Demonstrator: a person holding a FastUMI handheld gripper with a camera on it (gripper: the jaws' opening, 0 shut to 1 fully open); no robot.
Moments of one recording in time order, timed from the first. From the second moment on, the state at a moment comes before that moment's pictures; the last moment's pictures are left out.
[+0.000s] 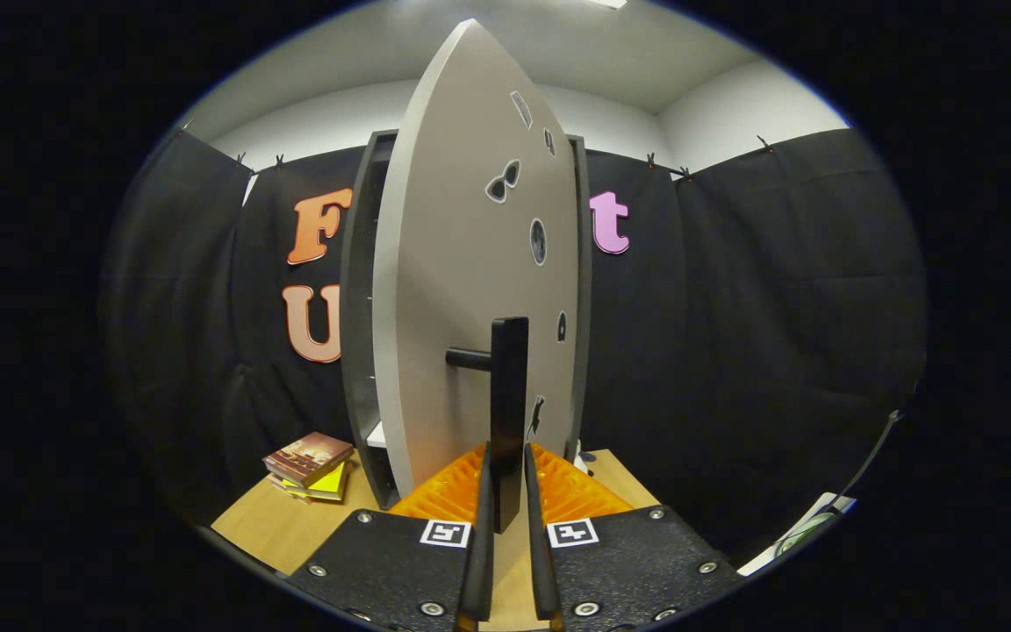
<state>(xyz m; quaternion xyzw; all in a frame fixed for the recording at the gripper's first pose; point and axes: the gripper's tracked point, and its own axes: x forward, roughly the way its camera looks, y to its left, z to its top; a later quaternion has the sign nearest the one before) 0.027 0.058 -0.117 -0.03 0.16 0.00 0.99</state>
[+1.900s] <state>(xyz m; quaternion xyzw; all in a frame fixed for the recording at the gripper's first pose) -0.072 0.168 -0.396 0.00 0.44 0.10 0.89</state>
